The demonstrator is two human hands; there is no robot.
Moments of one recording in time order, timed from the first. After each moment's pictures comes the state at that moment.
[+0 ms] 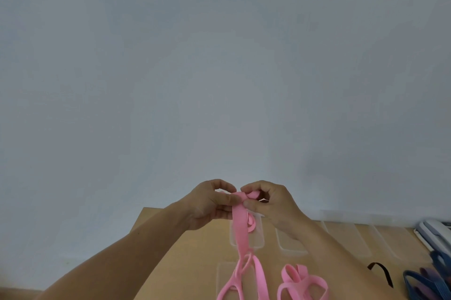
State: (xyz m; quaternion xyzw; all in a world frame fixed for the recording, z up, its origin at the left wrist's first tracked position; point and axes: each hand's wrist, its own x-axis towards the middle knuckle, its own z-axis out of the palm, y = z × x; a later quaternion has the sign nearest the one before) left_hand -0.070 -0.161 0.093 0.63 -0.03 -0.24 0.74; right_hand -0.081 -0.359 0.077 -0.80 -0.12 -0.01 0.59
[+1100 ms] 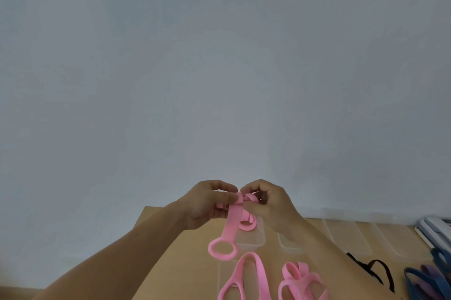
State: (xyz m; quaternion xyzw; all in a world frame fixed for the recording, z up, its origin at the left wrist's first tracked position) left_hand -0.071 -0.157 0.090 0.64 -0.02 -0.23 0.74; right_hand -0.086 -0.352 0.072 -0.80 -0.12 -0.03 0.59
